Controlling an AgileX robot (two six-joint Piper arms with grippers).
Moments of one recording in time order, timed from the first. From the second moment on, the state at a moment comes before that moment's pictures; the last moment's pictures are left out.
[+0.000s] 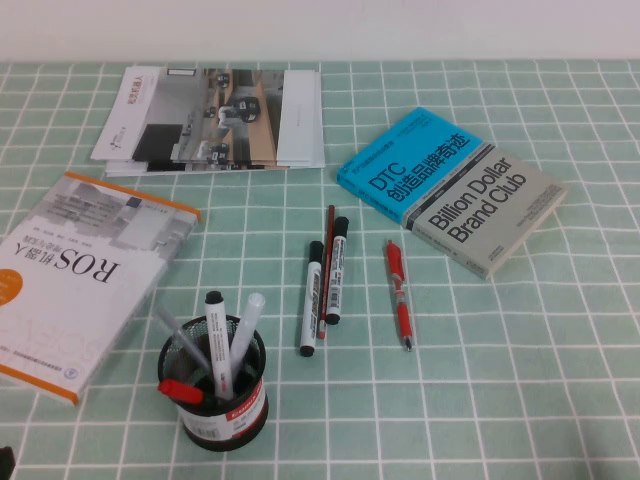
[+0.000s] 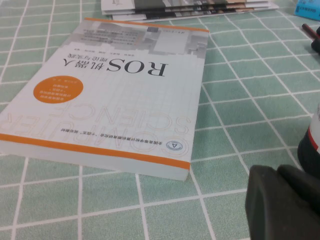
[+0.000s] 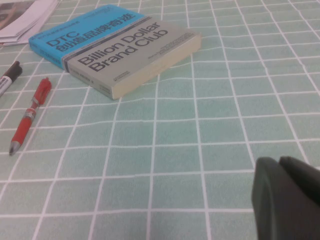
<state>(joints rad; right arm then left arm) 0.05 -0.01 0.03 0.12 0.34 -0.01 -0.27 -0.01 0.02 0.10 0.38 -0.08</state>
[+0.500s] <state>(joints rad) 0.05 -0.01 0.03 0.12 0.34 -0.01 -0.27 -0.01 0.02 0.09 0.38 -0.08</state>
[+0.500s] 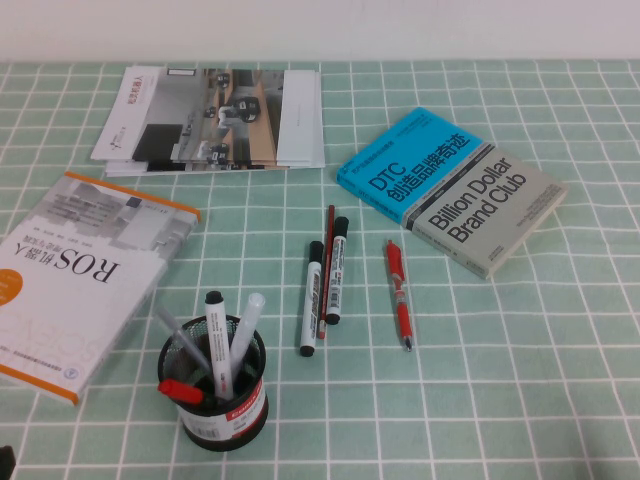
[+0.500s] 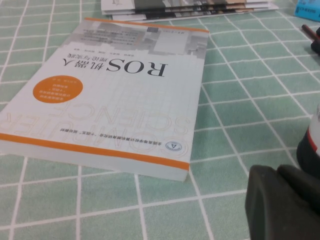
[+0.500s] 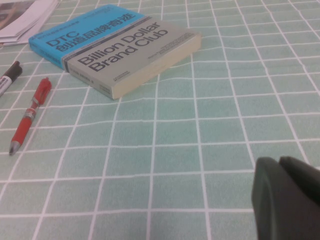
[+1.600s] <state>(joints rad) 0.05 -0.01 0.03 0.12 0.34 -0.01 -0.28 0.52 -0.61 -0.07 0.71 -0.33</state>
